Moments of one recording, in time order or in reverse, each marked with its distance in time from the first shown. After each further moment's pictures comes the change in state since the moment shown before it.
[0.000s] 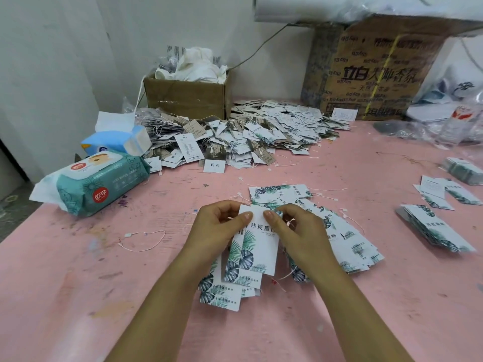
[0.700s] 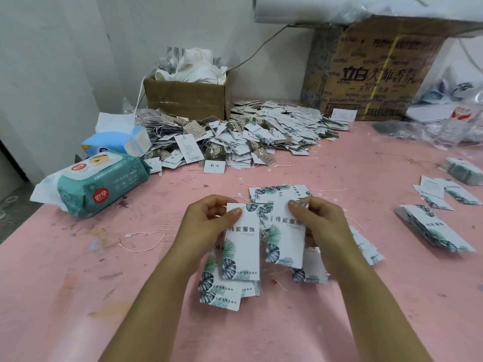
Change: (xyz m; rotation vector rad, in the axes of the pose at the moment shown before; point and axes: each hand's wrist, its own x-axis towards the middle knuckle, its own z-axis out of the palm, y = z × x) left_hand 0.009 -0.004 -0.018 0.031 0.063 0.032; right_hand 0.009 0.004 -0.026 0.520 -0.012 0.318
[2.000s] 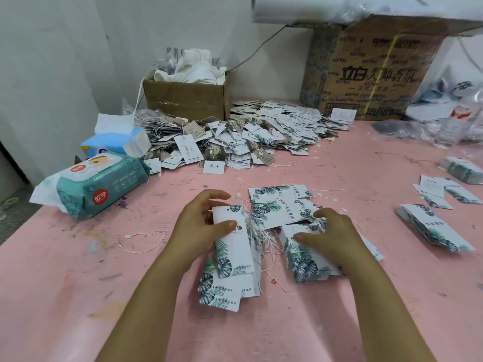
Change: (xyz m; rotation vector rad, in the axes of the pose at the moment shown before) left_hand 0.000 0.002 -0.010 0.158 -0.021 0.069; right_hand 0.009 0.015 -0.029 -0.831 0.100 0.131
